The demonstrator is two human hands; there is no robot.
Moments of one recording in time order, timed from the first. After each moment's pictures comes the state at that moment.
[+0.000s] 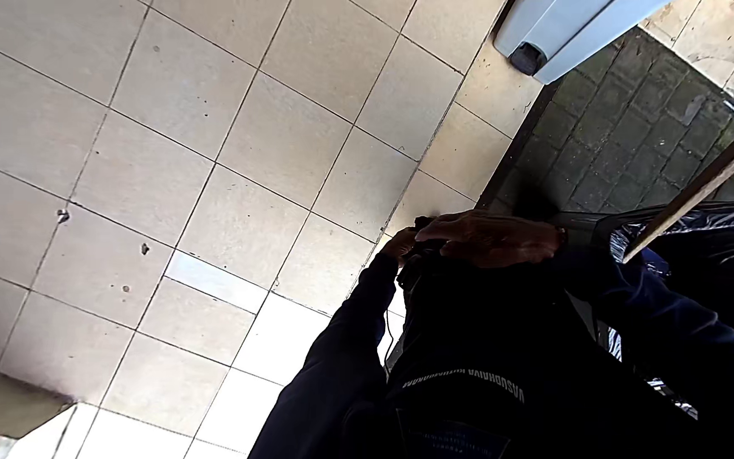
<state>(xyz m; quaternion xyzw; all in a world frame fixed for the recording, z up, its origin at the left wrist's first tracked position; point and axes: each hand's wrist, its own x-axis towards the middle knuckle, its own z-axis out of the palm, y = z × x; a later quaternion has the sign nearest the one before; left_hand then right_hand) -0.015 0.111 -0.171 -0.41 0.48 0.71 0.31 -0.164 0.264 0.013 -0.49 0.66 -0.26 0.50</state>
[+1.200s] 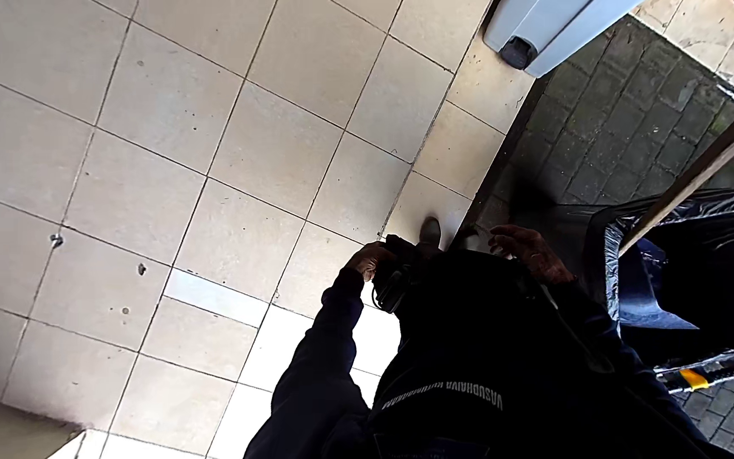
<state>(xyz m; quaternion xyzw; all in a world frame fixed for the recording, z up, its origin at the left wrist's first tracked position) 0.008 0.061 -0.182 -0.43 0.55 0.57 0.42 -0.121 0.397 -0.085 0.05 0.74 -0.49 0.46</state>
